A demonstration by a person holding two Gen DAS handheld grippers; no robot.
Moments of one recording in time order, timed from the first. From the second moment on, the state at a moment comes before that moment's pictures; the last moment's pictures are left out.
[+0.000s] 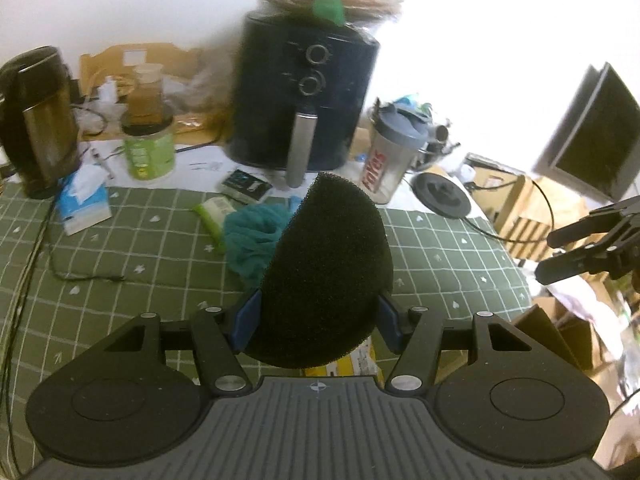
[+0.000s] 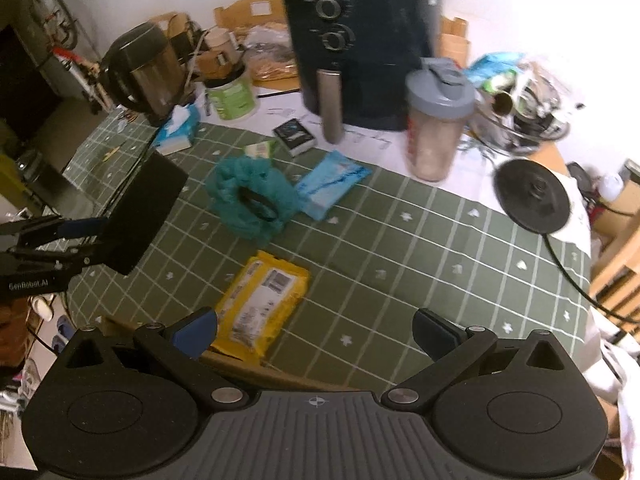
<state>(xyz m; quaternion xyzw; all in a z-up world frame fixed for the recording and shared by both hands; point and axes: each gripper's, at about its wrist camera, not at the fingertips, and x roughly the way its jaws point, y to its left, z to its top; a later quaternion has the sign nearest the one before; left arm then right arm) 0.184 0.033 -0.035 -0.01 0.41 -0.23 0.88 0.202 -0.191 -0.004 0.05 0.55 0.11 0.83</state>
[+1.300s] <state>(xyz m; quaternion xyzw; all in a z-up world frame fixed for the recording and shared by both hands) 0.078 0.117 -0.023 -0.13 0.42 -0.05 0.90 0.348 -0.041 -0.213 0.04 0.78 0.02 0.62</state>
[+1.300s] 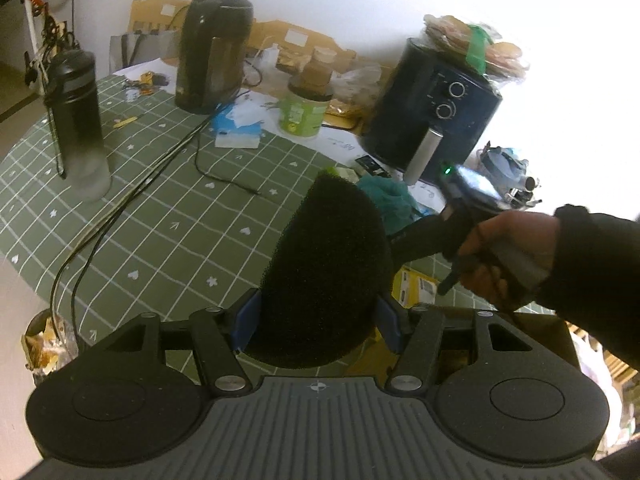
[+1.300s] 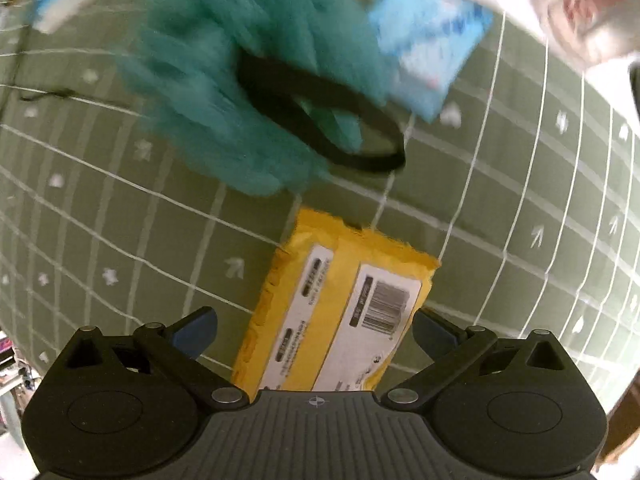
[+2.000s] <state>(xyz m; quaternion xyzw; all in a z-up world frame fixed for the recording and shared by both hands) 0.073 0.107 -0.024 -0.13 0.42 -0.05 0.90 0.332 -0.068 -0.233 0.09 0.80 0.01 0.59</state>
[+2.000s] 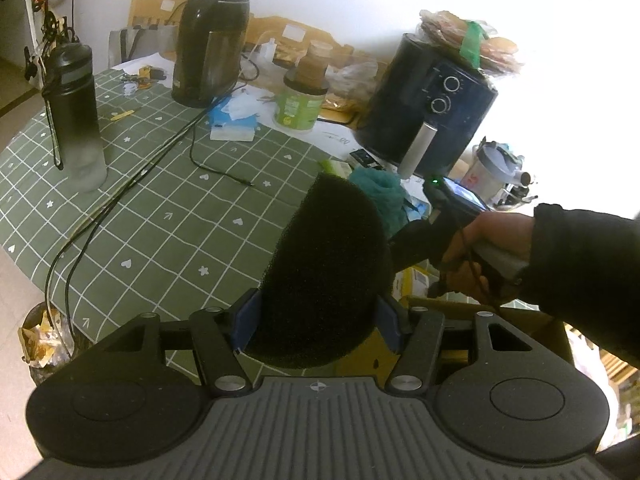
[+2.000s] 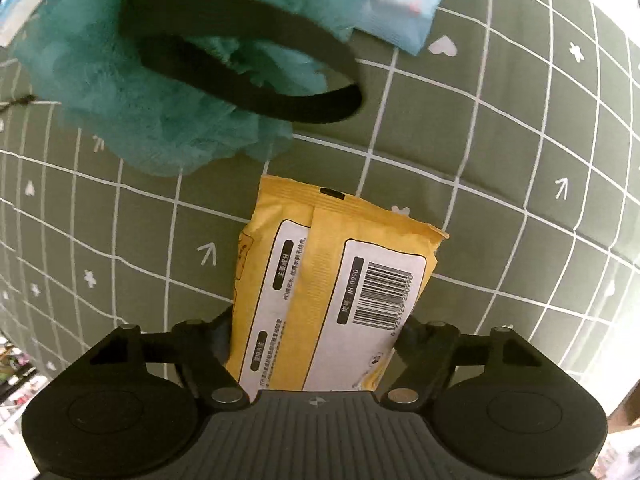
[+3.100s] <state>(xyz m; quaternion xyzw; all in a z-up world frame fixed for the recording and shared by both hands) 0.093 0.046 0.008 -0.08 0.45 -0.11 0.88 0.238 -0.173 0.011 0.13 0.49 0.13 0.85</state>
